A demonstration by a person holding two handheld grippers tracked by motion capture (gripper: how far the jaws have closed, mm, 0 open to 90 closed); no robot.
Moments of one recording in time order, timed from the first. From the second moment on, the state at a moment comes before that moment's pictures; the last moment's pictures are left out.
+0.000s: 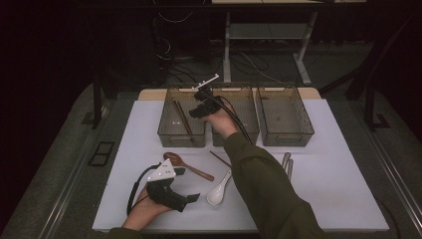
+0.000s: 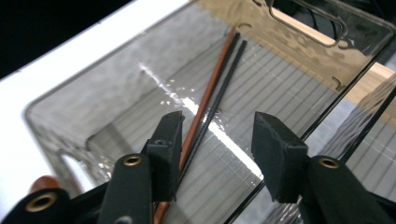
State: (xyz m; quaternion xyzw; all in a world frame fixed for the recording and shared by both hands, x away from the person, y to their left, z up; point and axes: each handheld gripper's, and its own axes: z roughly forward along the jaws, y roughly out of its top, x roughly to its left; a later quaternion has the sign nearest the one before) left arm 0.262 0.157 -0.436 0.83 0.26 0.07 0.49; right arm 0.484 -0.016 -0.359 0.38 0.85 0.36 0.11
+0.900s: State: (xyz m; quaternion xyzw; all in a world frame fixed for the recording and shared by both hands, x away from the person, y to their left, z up) left arm 0.262 0.155 -0.438 0.83 0.27 0.06 0.48; right arm 0.423 -0.101 -0.341 0.30 0.85 0.42 0.07
